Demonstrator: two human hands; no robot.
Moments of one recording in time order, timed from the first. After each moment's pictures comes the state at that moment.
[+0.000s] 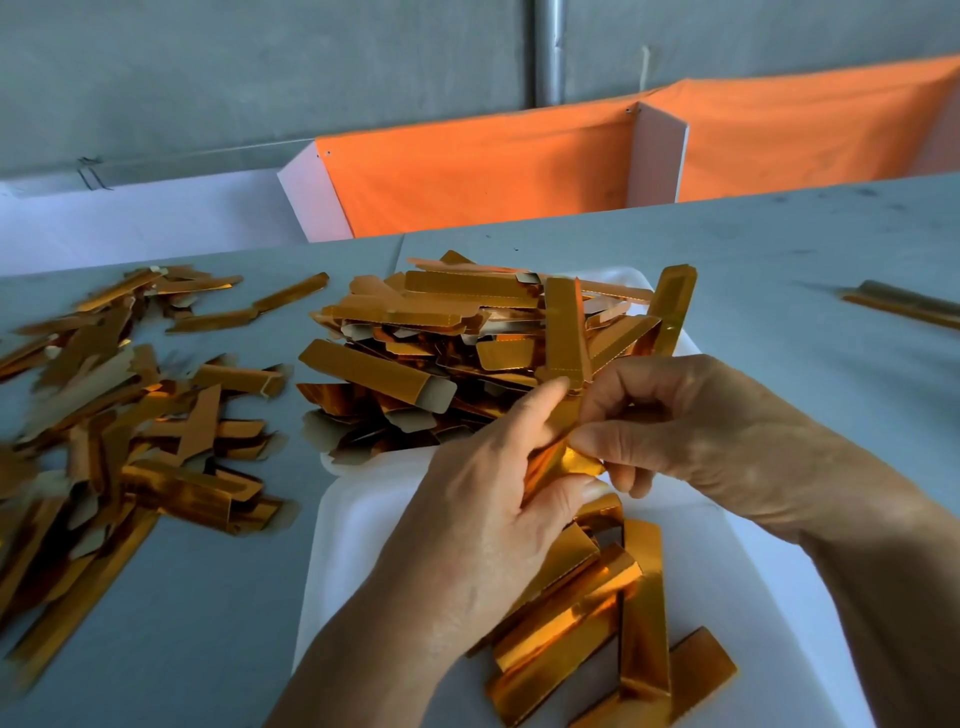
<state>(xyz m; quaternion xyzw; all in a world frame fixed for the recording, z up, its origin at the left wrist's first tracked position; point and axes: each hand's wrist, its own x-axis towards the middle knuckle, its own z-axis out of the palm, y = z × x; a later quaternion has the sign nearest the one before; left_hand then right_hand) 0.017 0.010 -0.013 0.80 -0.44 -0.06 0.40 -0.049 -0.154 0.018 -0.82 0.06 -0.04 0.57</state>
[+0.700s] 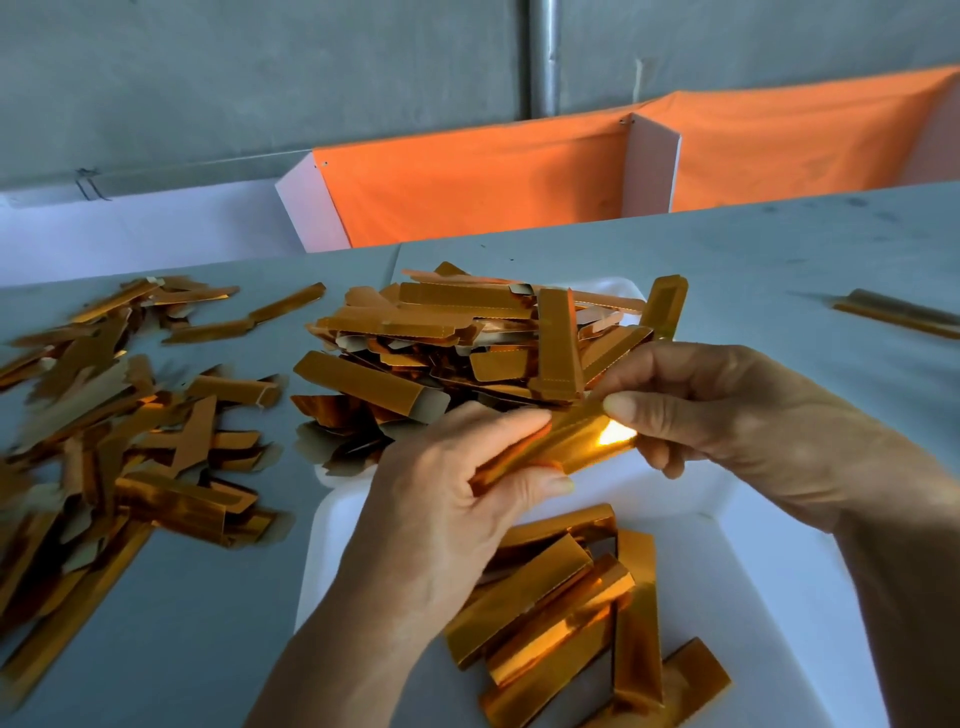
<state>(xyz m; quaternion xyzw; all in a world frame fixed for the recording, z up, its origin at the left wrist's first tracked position) 0.027 0.014 -0.005 0.79 -0.42 0.00 0.44 -0.054 -0.179 0.016 -0.79 0.04 -0.09 0.60</state>
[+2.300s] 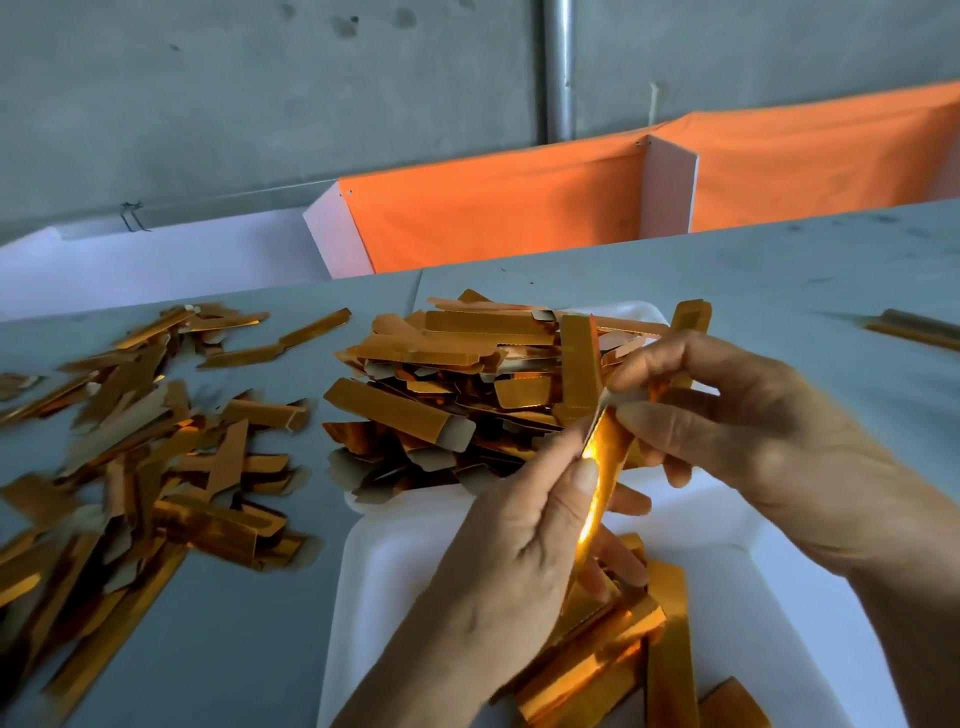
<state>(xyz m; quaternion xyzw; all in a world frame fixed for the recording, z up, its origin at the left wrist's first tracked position) 0.013 0.011 -0.003 0.66 -0.43 -0.24 0.56 -0.053 -0.161 0.023 -0.78 0.03 -0.19 0.59</state>
